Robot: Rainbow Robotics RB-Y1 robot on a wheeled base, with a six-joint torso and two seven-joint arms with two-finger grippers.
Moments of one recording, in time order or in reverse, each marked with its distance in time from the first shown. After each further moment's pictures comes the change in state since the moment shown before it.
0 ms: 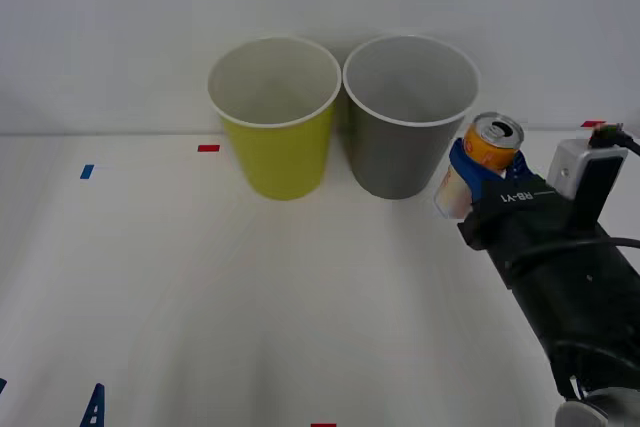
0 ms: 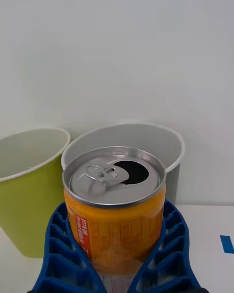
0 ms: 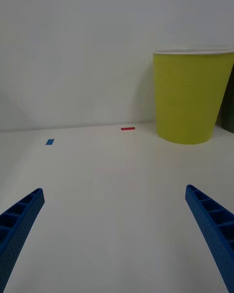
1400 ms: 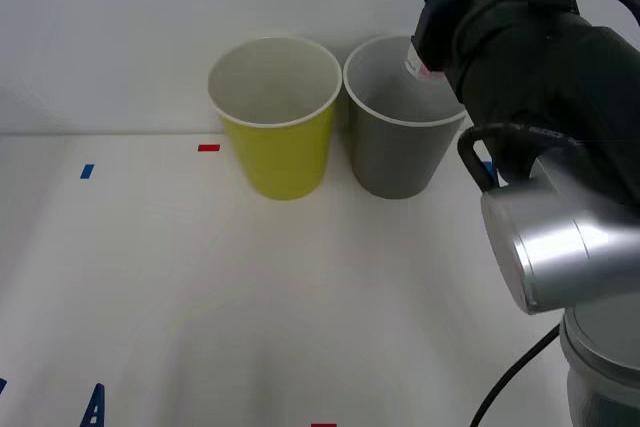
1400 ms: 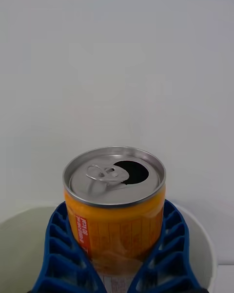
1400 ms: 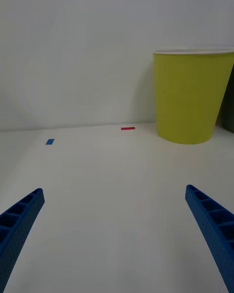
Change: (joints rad) right arm -0.838 -0.013 0.101 0.030 0.490 0.823 -0.484; left arm 0.000 0.000 0.000 0.000 0.000 0.000 0.000
